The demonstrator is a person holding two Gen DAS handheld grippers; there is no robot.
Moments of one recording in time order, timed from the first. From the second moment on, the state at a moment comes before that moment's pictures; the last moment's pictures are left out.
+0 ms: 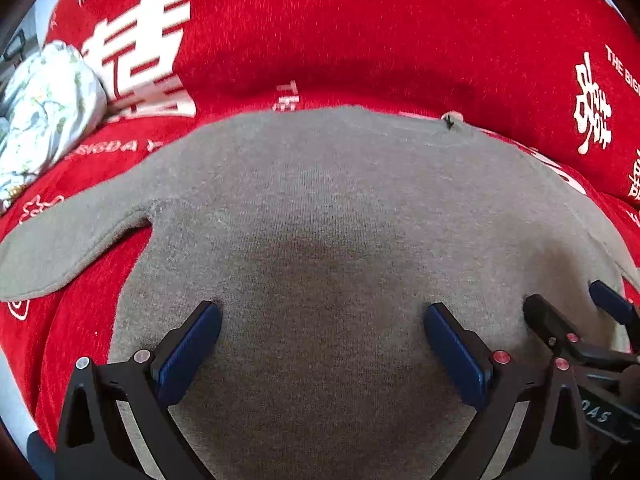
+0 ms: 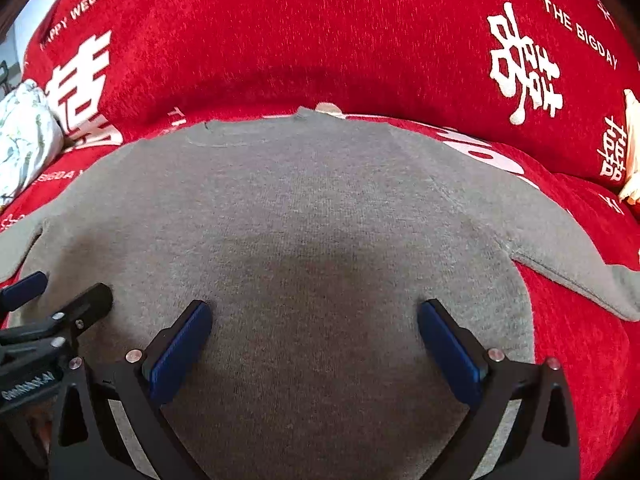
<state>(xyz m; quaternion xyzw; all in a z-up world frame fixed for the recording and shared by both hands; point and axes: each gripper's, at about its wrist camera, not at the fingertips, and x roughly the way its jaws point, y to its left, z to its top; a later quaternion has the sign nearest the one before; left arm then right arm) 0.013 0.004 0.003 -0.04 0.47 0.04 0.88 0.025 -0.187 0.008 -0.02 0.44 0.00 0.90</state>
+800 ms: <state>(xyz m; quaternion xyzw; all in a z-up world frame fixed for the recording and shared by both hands) 0.026 0.002 0.012 -0.04 0.53 0.05 0.85 0.033 -0.182 0.019 -0.05 0.48 -0.02 0.87</state>
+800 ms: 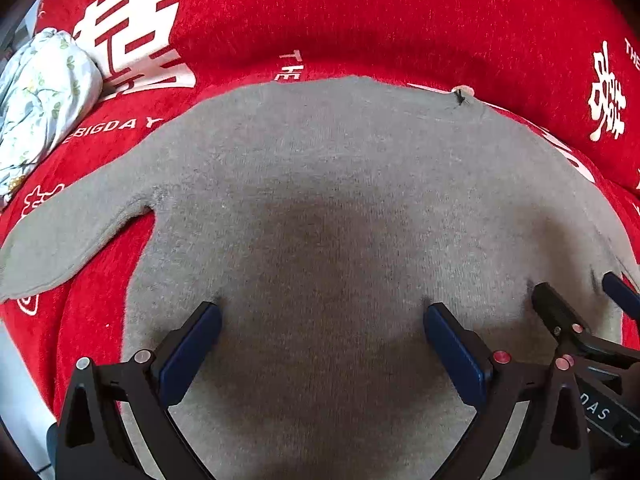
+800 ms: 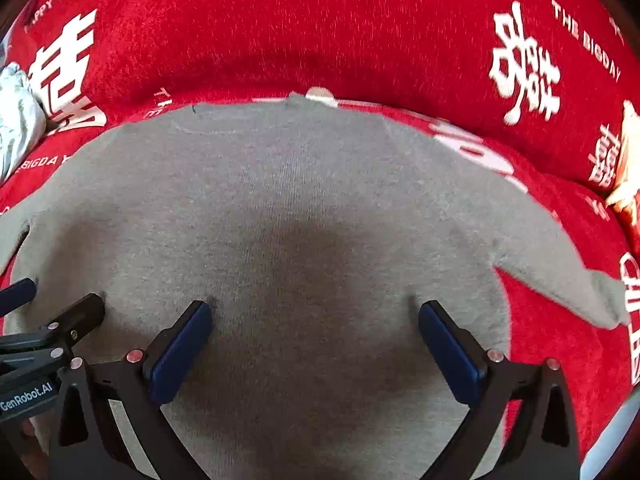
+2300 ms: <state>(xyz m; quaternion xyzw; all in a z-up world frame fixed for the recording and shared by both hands) 0.044 -0.048 0.073 0.01 0.48 0.09 0.87 0.029 -0.247 0.077 -0.01 0.41 -0.07 0.91</state>
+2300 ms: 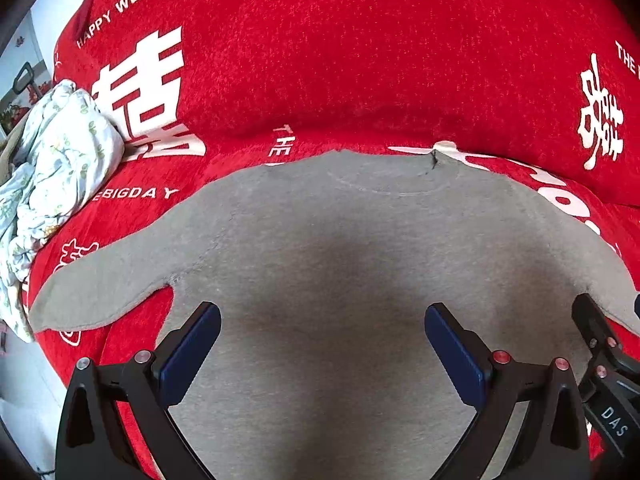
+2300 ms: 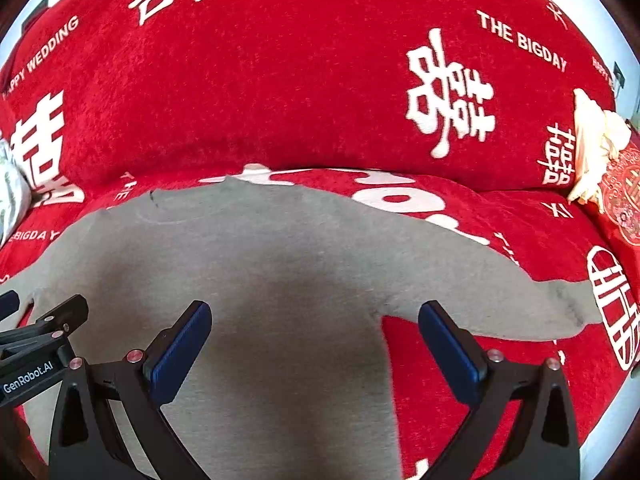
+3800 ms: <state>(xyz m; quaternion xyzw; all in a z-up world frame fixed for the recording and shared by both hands) 0.041 -0.262 0.076 0.11 0.46 -0.02 0.88 -0.026 -0.448 0.079 0.05 0.39 -0.21 0.89</state>
